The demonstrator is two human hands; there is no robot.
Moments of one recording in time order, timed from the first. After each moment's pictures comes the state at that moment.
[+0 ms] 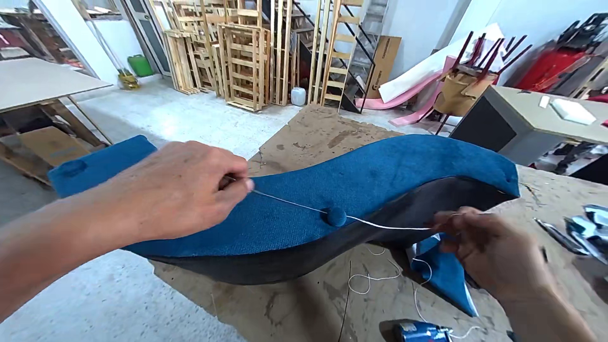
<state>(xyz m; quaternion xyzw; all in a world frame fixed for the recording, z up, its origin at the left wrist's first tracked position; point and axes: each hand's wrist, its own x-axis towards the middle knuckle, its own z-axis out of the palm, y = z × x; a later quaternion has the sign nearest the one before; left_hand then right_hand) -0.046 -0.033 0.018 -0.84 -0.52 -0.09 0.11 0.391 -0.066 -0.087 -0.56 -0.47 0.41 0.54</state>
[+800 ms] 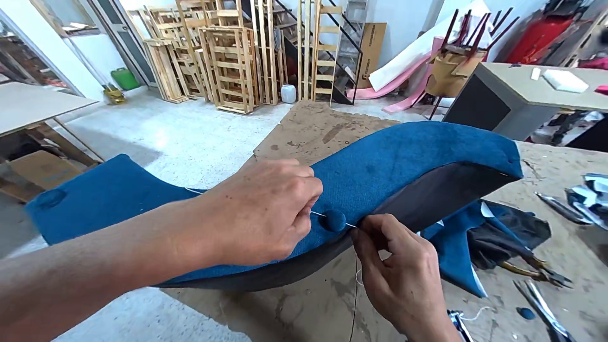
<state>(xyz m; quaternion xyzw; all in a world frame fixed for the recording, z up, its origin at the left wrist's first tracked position) 0.027 -0.021 0.011 -0.95 -0.28 -0.07 0.06 0.244 -0.092 -0.106 -0.51 -0.70 0.00 0.50</state>
